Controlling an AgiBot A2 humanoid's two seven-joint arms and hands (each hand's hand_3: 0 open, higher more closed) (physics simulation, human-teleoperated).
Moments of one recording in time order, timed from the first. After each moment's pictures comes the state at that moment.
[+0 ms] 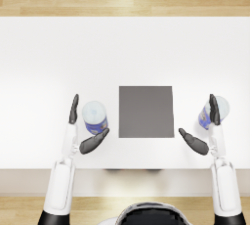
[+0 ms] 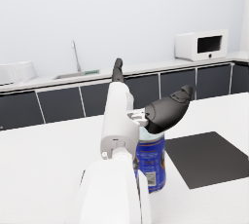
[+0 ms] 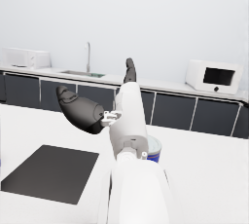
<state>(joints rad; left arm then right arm) 0.18 1.23 0.10 -1.80 1.31 0.00 0.00 0.18 -1.23 0.06 1.85 1.31 0.00 0.00</state>
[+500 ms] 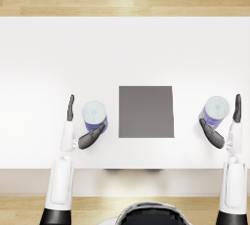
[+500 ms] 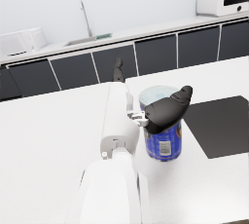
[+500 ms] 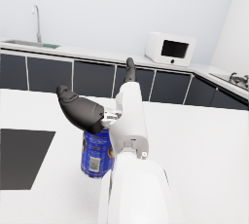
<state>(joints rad) 0.18 1.27 0.09 -1.59 1.42 0.00 0.00 0.16 -1.26 -0.11 1.68 1.42 0.00 0.00</state>
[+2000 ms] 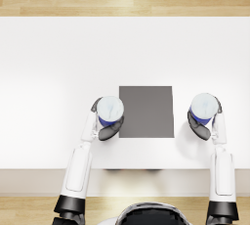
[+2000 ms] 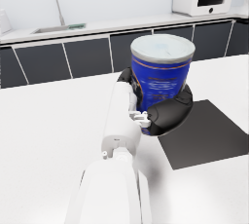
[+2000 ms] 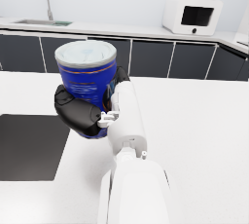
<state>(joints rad) 0.33 1.41 0.22 -1.39 1.42 -0.06 0.00 0.27 -1.35 -0.01 1.44 1.42 0.08 0.01</state>
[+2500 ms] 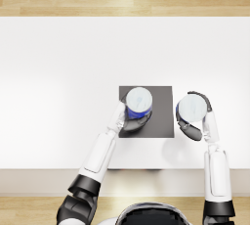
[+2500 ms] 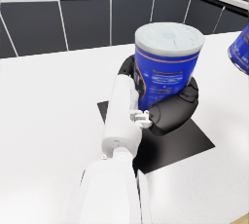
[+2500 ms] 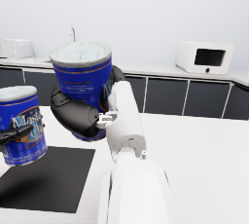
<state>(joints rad) 0.58 1.53 0.48 -1.00 1.23 -0.08 -0.15 0.31 -1.38 0.05 1.61 1.42 0.13 0.01</state>
